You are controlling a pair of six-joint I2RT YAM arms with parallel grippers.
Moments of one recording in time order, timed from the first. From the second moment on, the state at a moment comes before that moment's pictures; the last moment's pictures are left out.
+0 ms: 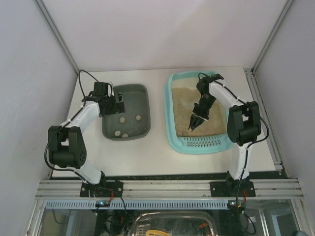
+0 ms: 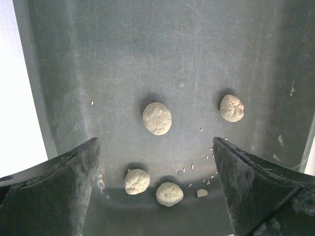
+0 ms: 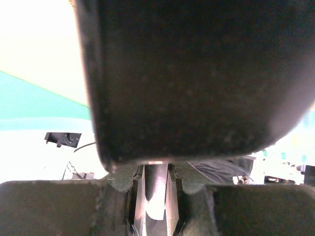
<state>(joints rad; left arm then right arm) -0.08 1.60 1.14 -0.51 0.06 -0.26 0.29 2.01 1.69 -1.53 -0.49 0.63</state>
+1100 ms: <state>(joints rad) -0.05 1.62 1.21 -0.59 0.06 -0.16 0.37 1.82 1.25 -0.91 -0.26 0.47</state>
